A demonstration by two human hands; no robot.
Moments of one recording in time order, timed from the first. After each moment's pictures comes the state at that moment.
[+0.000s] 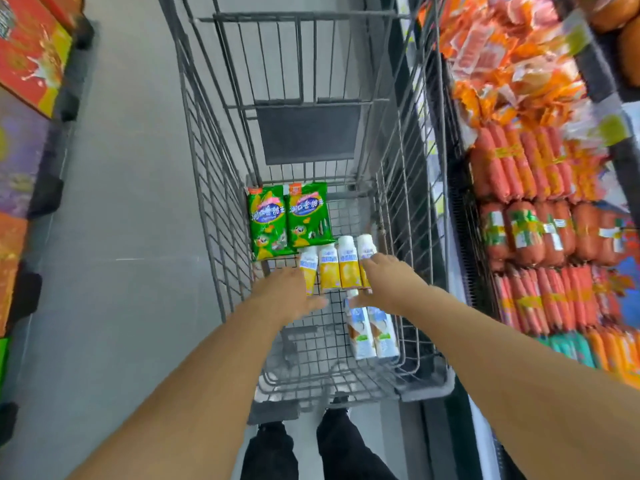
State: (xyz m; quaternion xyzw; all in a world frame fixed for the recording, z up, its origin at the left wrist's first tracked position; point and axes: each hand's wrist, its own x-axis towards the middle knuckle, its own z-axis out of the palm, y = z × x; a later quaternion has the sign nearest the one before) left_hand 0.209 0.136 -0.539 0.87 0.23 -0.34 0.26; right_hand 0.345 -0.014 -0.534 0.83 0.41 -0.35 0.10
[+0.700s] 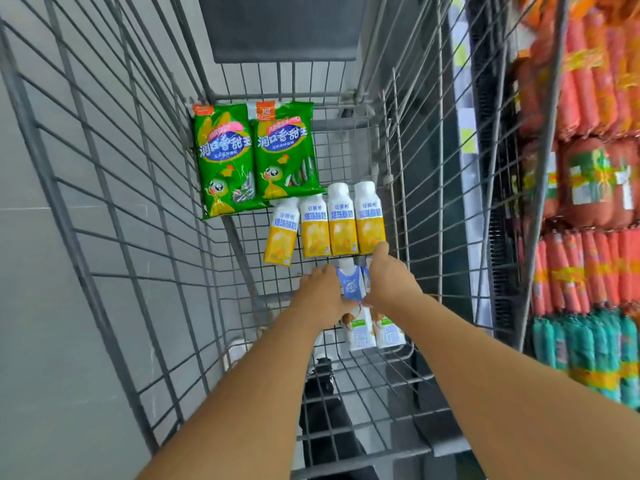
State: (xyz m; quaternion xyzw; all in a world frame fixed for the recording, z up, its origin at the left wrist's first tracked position) left_hand 0.236 0.046 -0.730 0.77 0.30 -0.34 0.45; right_hand 0.330 -0.041 -0.695 0.90 0.19 -0.40 0.05
